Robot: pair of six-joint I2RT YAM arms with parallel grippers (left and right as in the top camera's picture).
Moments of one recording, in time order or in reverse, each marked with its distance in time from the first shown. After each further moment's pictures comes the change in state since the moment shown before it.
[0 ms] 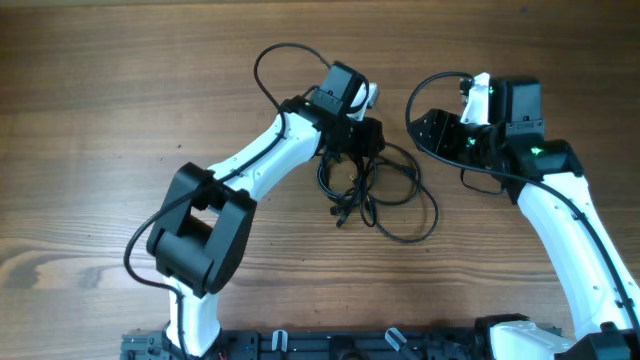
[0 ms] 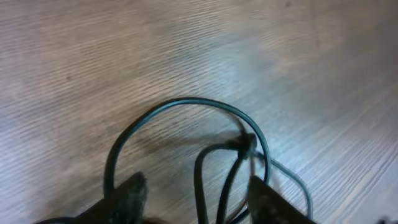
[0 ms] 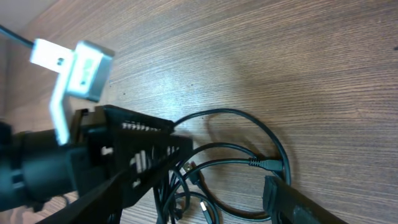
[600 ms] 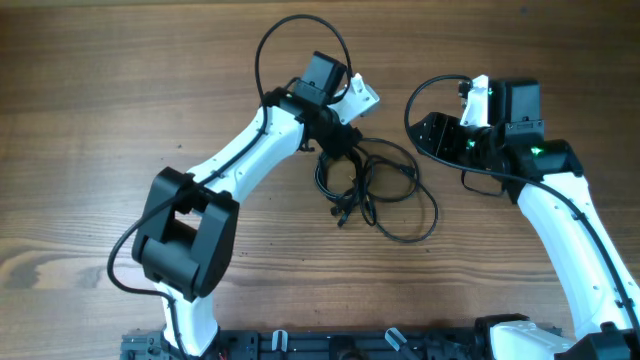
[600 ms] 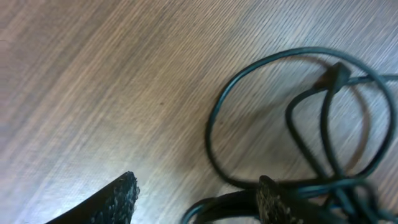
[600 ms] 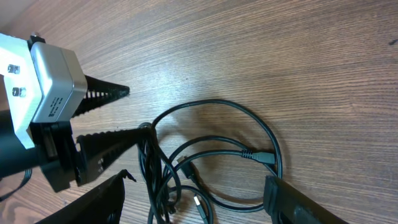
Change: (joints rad) left arm 0.065 -0.037 0.001 -0.072 -0.155 0.737; right arm 0.000 0.000 0.000 -0.026 0.005 -0.026
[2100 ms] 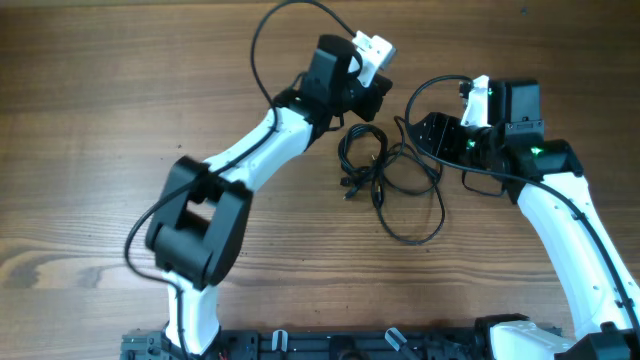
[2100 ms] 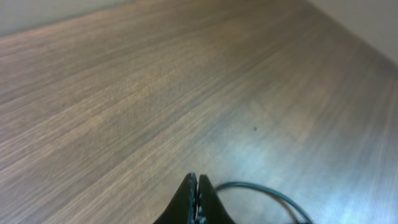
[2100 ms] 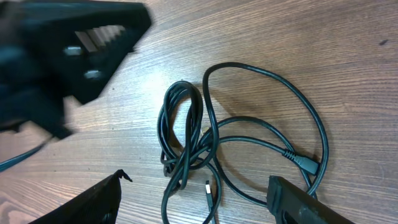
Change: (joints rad) left arm -0.013 0.065 0.002 0.569 0.189 -0.470; right arm 0.000 0.000 0.000 -0.003 0.018 0.000
